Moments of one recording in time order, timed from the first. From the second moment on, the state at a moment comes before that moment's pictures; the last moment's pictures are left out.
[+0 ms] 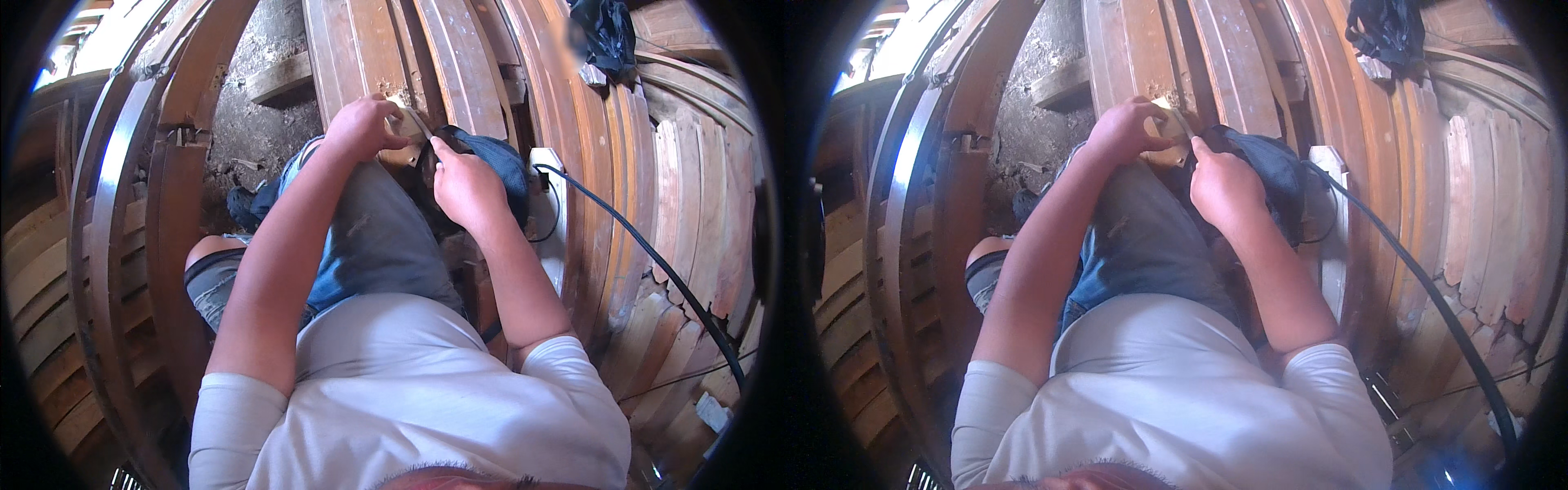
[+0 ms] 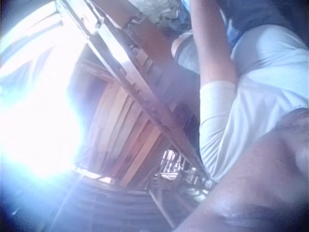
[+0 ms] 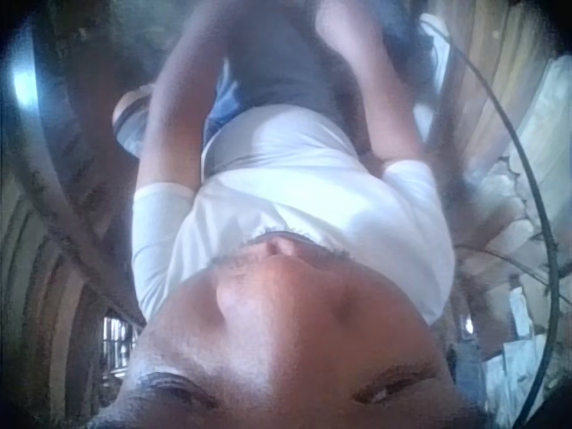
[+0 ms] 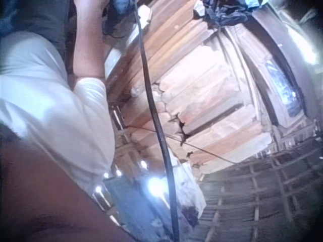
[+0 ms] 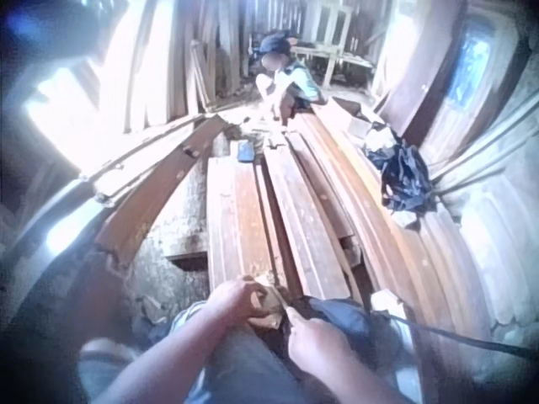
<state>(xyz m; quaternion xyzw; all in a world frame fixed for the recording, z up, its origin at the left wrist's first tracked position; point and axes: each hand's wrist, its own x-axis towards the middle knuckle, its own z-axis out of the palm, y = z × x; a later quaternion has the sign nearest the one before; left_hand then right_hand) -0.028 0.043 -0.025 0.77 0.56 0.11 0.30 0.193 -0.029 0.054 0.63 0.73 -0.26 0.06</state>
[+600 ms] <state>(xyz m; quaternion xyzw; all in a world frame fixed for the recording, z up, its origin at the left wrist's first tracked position) -0.028 0.045 -0.028 0.76 0.57 0.11 0.30 0.195 -0.040 0.068 0.63 0.74 -0.24 0.05</state>
